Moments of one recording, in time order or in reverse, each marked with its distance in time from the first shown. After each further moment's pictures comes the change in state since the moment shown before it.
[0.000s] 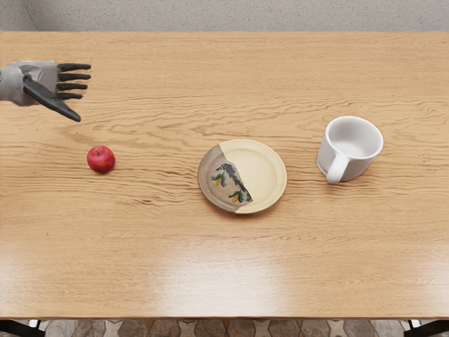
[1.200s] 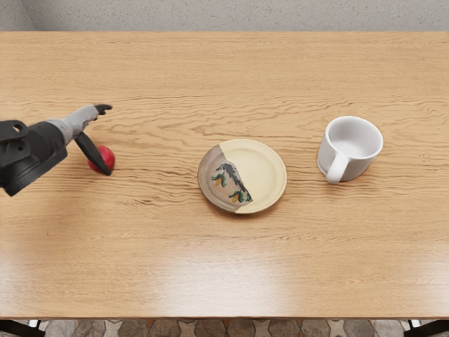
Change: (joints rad) left arm -0.063 -0.042 0.435 -0.585 0.429 0.929 0.042; right arm -0.001 0.000 0.001 -0.003 0.000 -0.004 0.000
